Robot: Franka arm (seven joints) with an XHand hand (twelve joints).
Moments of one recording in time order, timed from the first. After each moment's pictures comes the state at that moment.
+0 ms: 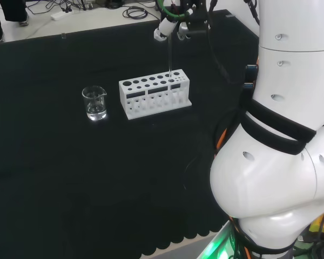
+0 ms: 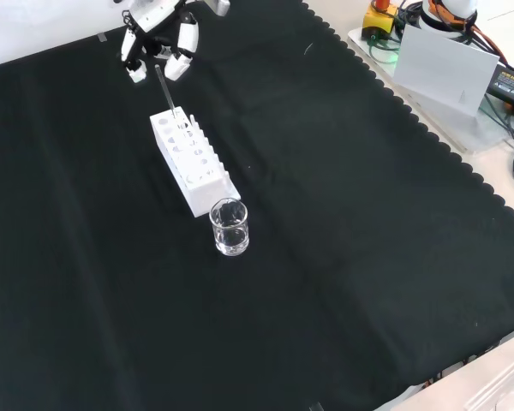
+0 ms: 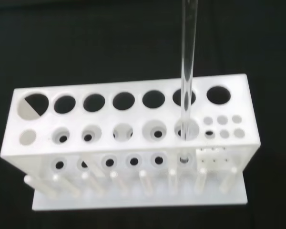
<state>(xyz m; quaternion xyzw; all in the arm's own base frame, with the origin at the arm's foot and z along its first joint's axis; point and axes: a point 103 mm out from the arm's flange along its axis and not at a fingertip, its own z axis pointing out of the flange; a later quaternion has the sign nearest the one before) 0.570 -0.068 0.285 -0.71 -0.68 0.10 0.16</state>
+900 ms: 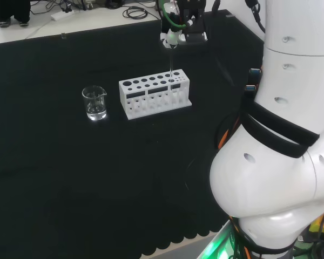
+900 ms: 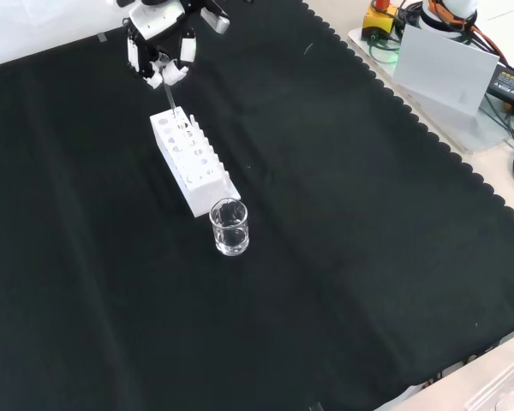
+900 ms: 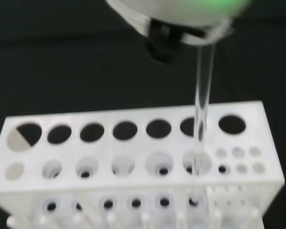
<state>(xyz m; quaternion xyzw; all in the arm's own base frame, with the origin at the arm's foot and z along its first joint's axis) 0.576 -0.066 0.261 -0.72 -0.69 0.03 0.10</state>
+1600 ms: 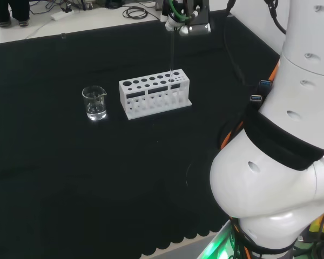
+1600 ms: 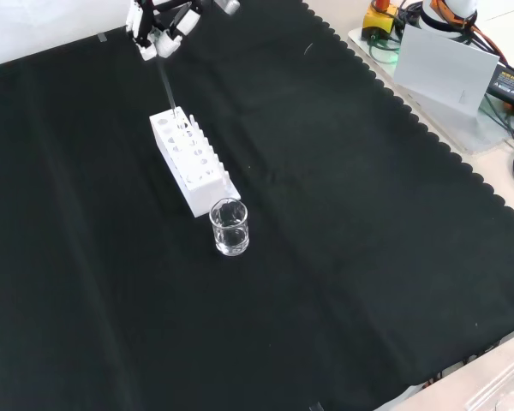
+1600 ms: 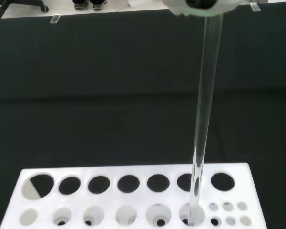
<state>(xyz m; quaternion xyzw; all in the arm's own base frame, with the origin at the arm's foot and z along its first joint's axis) 0.557 -0.063 0.309 -0.72 -0.69 -0.01 0.04</state>
